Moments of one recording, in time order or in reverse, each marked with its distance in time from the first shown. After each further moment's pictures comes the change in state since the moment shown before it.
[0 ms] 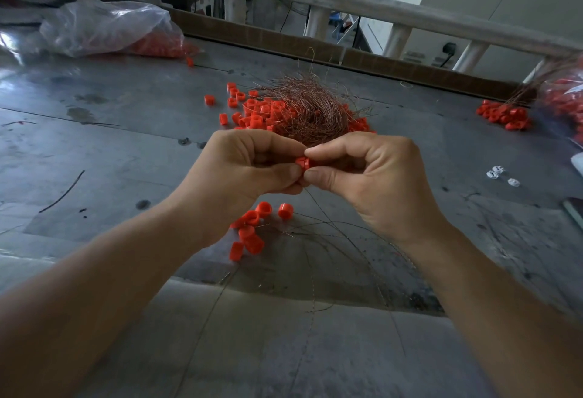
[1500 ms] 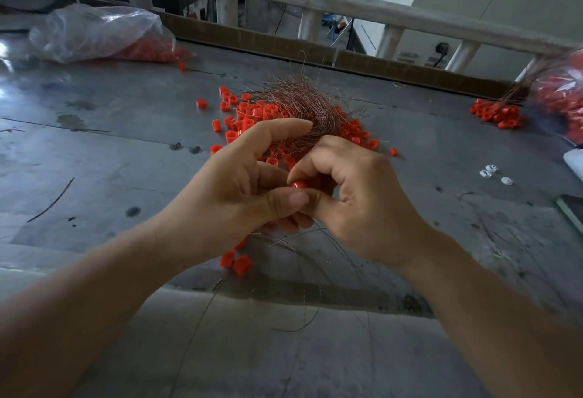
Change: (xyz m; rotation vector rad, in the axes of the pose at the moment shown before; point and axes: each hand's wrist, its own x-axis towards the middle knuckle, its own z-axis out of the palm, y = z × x) left_hand -0.013 -0.002 -0.003 -0.026 -0.254 0.088; right_hand -0.006 -0.003 0.001 -0.192 -0.166 -0.224
